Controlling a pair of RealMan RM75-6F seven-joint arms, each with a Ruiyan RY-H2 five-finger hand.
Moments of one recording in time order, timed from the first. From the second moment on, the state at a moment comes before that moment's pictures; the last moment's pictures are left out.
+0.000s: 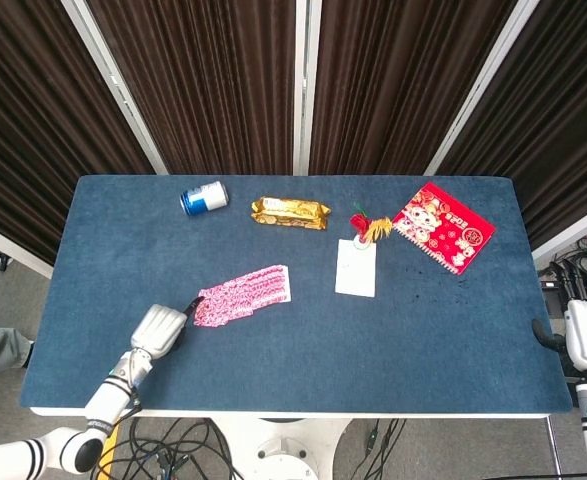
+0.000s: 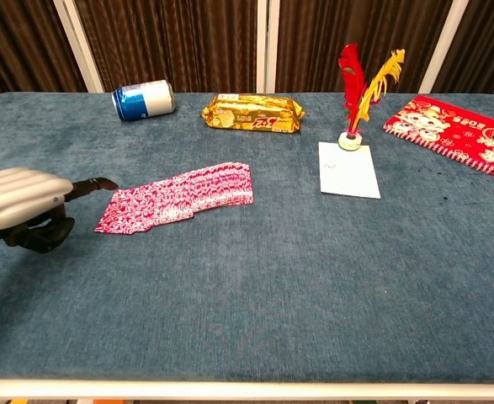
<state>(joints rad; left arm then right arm) -0.50 -1.58 -0.04 -1.42 1.24 0.95 0.45 0.16 -1.04 0.16 -1.70 -1.20 1.32 -0.09</state>
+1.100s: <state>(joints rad) -0.58 -1.57 -0.02 -1.44 1.06 0.88 0.58 0.17 -1.05 0.16 -1.66 -1.20 1.30 -0.06</state>
